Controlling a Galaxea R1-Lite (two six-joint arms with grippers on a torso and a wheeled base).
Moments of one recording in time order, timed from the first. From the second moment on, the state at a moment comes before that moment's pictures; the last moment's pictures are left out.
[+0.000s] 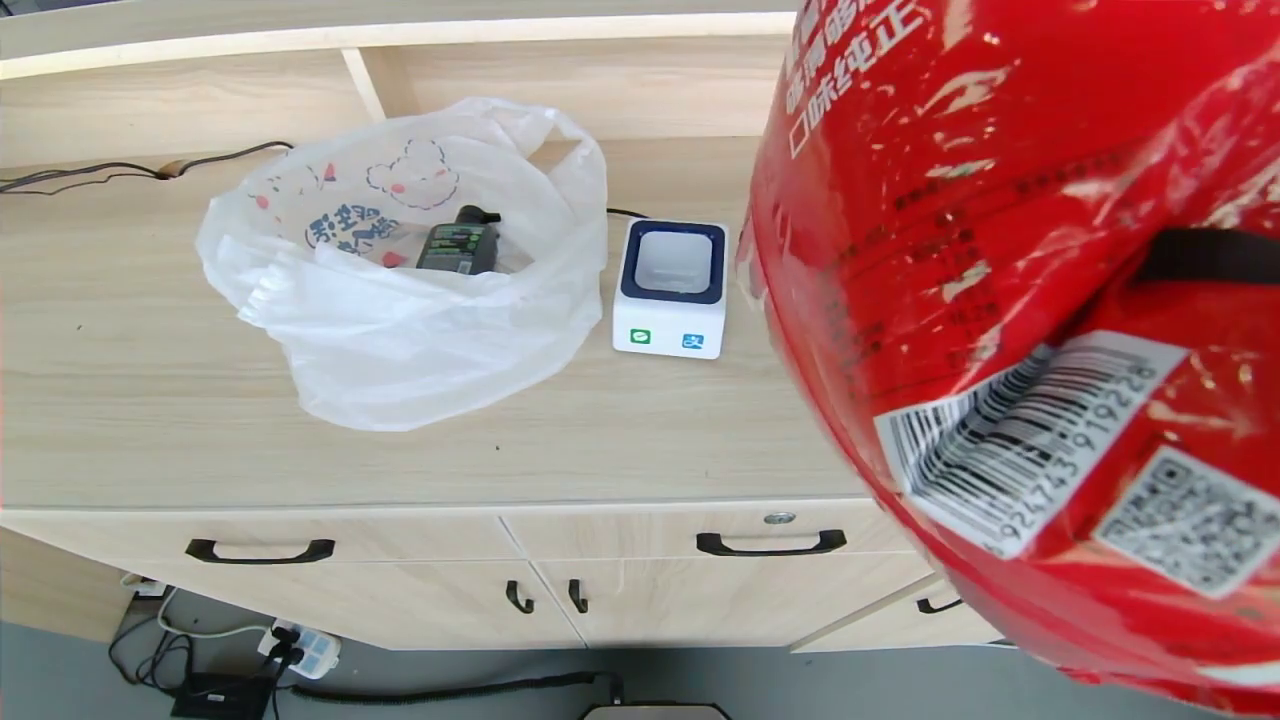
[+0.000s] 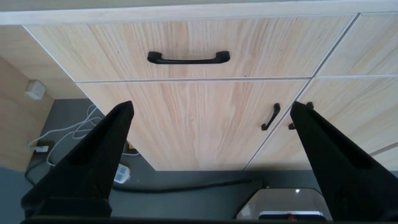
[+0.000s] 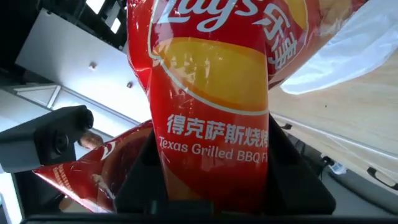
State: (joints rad) left arm 0.00 0.00 0.00 -0.03 0.00 0.09; right arm 0.97 1.13 -0.64 -0.79 0.14 0.67
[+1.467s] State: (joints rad) left arm 0.00 0.00 0.00 -0.03 0.00 0.08; right arm 0.70 1.08 -0.67 -0.54 -0.18 -0.26
